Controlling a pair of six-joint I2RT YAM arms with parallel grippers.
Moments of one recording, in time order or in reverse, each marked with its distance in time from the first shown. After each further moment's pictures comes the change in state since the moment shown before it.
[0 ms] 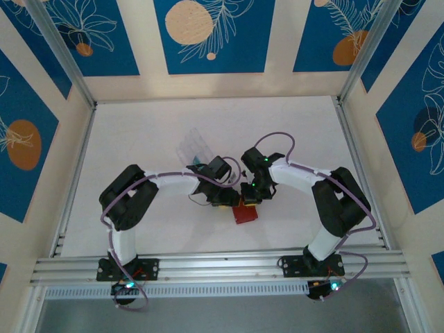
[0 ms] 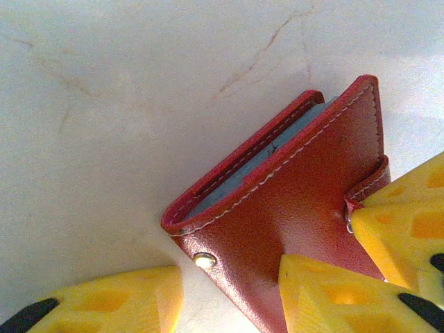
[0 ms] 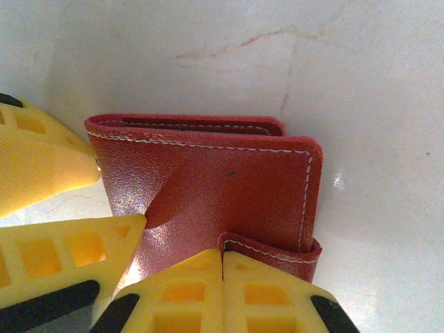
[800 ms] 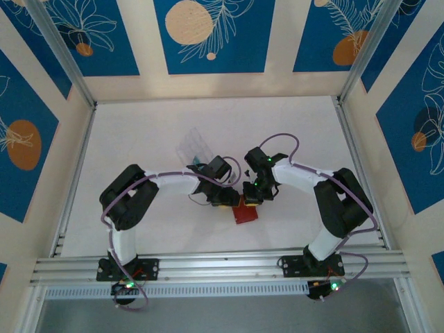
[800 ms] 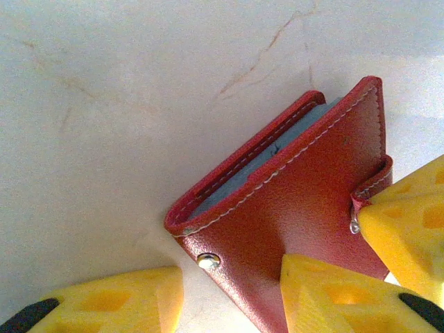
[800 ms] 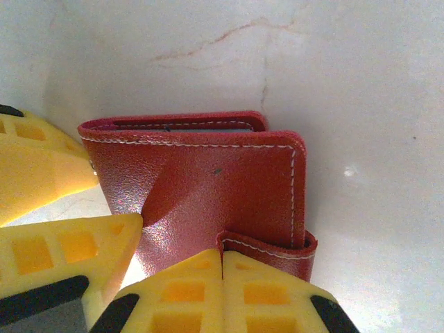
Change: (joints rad) left arm 0.001 0.012 0.003 -0.002 0.002 -0.001; right arm -0.037 -0.018 -0.028 0.015 -0.035 0.053
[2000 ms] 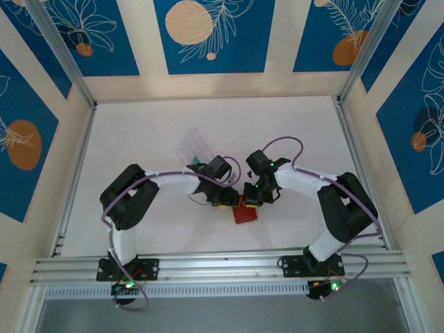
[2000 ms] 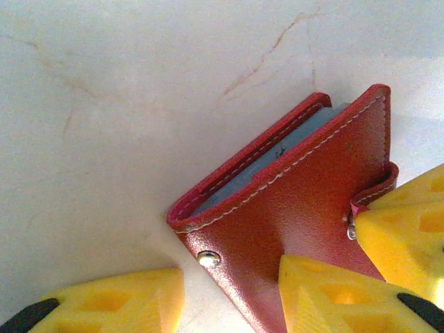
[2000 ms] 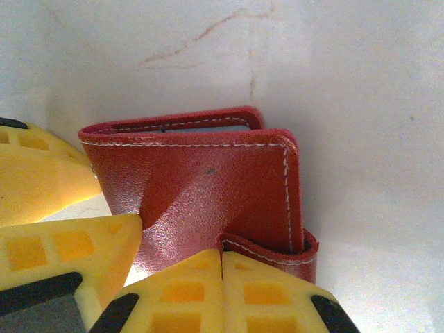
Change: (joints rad) left arm 0.001 0.008 0.005 -0.005 0.000 -0.007; right arm 0.020 -0.038 -0.076 0.080 0.002 0.111
